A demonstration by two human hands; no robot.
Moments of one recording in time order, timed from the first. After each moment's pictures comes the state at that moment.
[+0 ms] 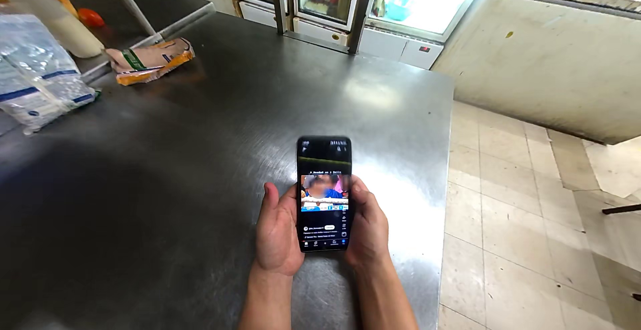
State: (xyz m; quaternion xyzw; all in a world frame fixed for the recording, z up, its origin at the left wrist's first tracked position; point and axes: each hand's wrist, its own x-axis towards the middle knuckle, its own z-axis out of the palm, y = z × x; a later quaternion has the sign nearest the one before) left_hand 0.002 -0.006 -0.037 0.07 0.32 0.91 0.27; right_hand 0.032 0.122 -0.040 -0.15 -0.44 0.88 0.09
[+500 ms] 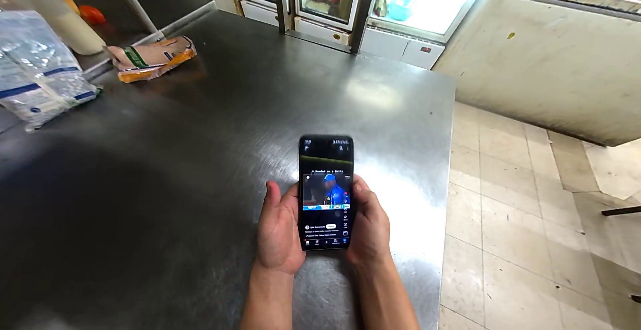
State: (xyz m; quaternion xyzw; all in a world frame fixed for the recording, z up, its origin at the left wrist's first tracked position) left_hand 0.002 -0.008 -0.039 0.07 0.32 0.90 0.27; right_hand 0.032 0.121 -0.040 -0.15 -0.44 0.88 0.09
